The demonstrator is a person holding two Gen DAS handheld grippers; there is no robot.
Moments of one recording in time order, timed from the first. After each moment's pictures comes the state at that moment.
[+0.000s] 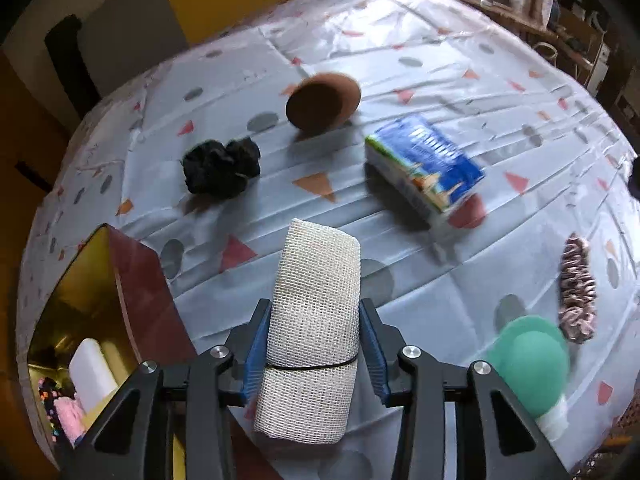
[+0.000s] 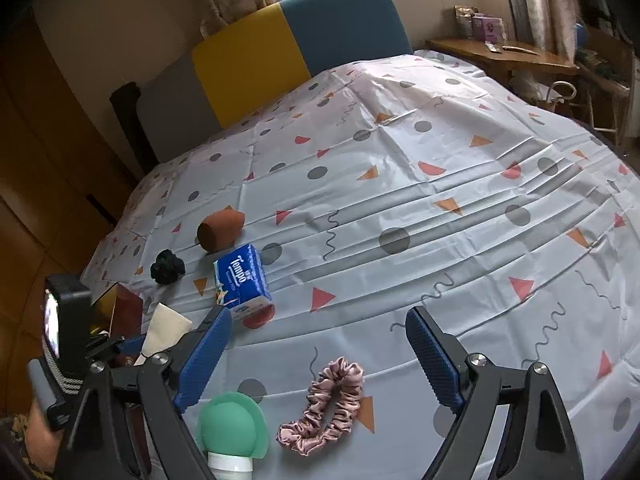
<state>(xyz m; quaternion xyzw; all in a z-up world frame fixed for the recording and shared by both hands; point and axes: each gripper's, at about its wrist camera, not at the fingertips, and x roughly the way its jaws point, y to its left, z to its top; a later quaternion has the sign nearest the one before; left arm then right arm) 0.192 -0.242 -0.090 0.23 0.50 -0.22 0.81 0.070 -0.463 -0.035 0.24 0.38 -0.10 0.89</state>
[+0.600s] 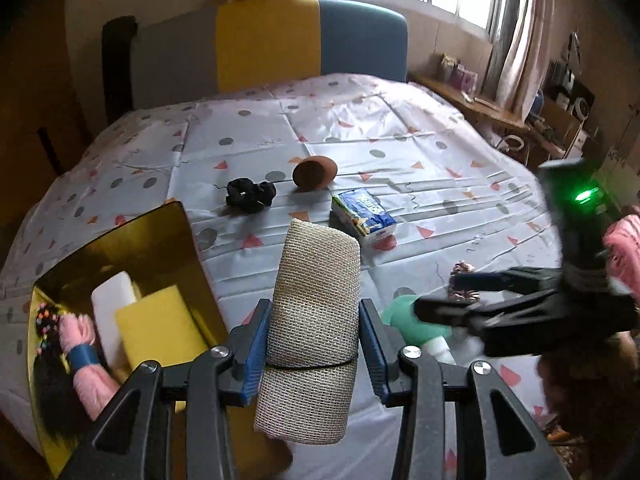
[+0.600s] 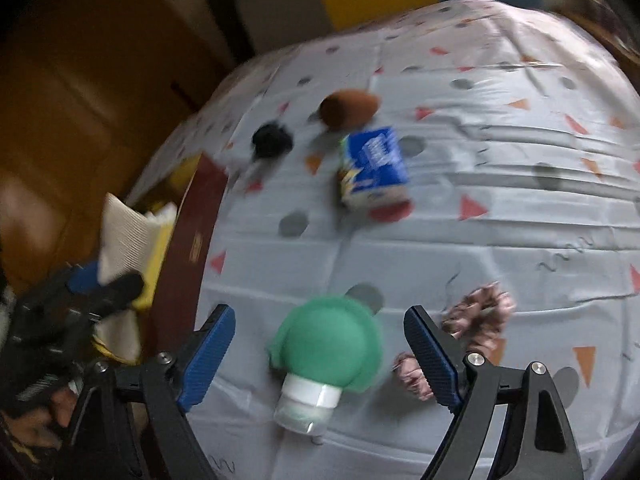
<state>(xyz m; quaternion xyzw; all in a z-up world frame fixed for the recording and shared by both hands) 0.102 -0.174 -0.007 0.09 0.42 -0.26 0.86 0.089 -0.380 -0.064 0.18 0.50 0.12 0.84</state>
